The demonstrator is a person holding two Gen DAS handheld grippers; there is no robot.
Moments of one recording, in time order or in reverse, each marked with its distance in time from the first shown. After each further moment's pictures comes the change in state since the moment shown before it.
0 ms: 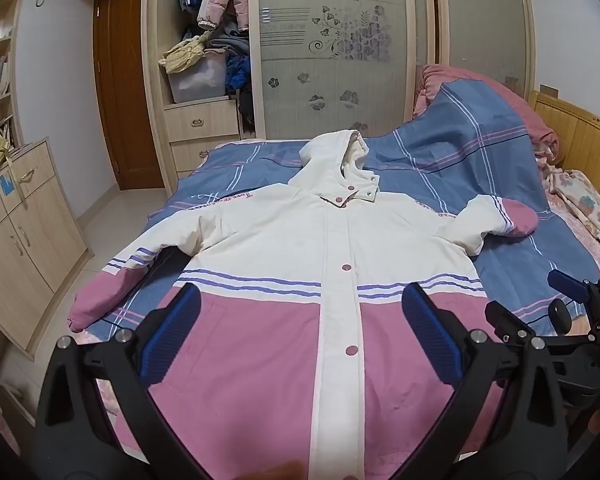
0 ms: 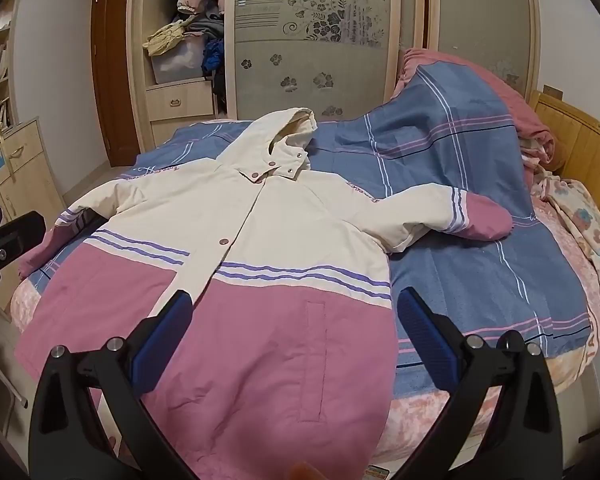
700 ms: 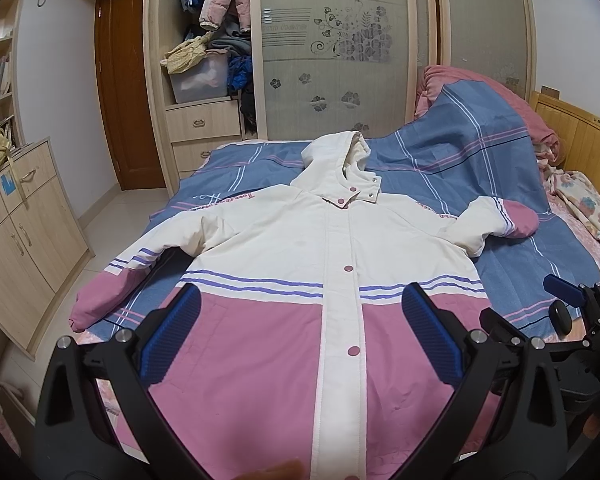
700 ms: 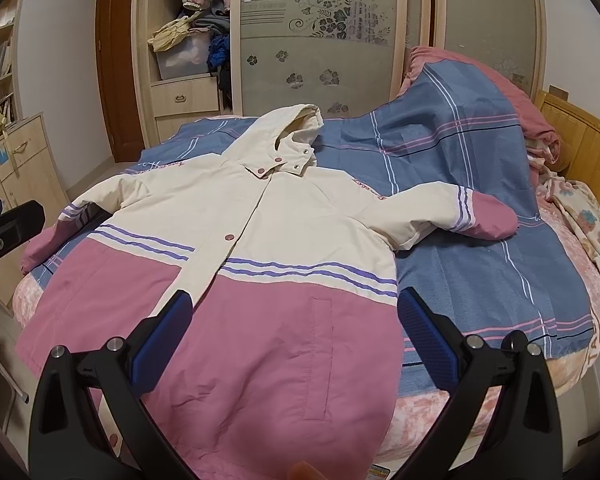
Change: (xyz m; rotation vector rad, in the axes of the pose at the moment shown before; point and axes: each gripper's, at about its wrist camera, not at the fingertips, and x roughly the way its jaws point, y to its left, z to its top) left arm 0.000 0.000 0.000 0.000 0.000 0.001; right arm 0.003 0.006 -0.002 -0.011 -0.002 0.013
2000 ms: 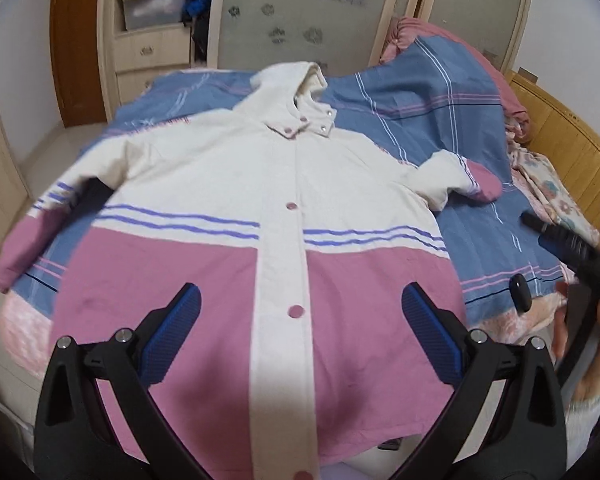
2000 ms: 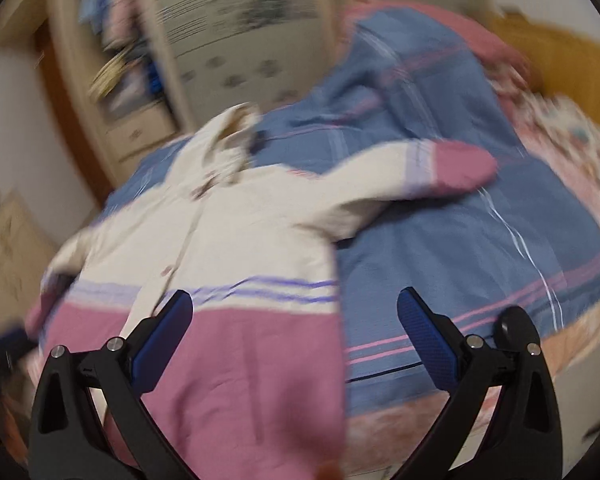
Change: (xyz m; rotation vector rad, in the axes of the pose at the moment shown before) left arm 0.071 -0.017 -0.021 -0.070 0.241 -0.231; right arm 0.043 -0.198 0.006 0.460 0.092 0.000
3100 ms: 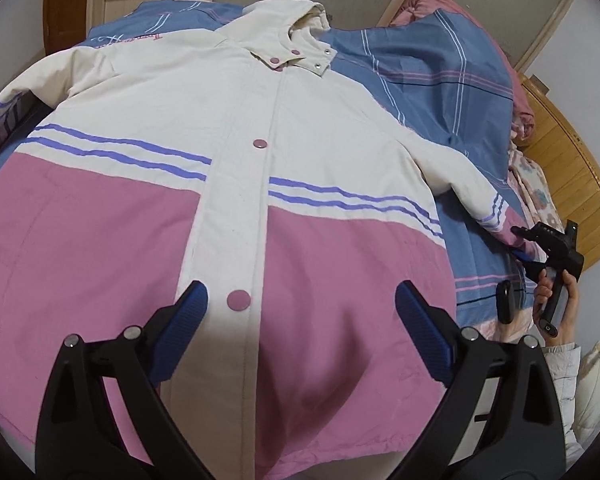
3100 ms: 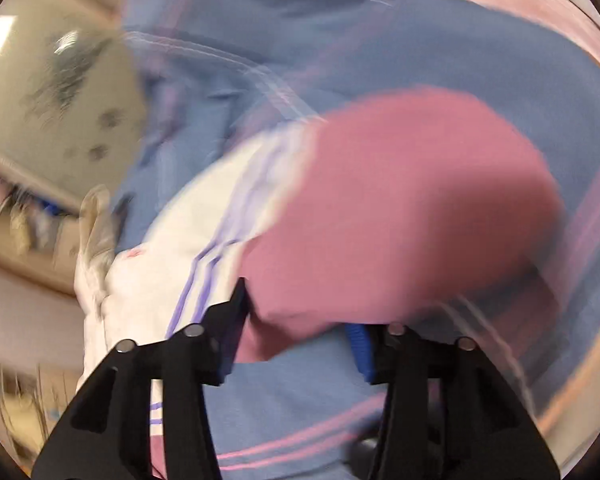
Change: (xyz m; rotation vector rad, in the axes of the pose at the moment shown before) left arm 0.084 -0.004 -0.015 -0.142 0.172 -0.106; right arm 0.074 -0.227 0.058 0.553 0.114 -0.021
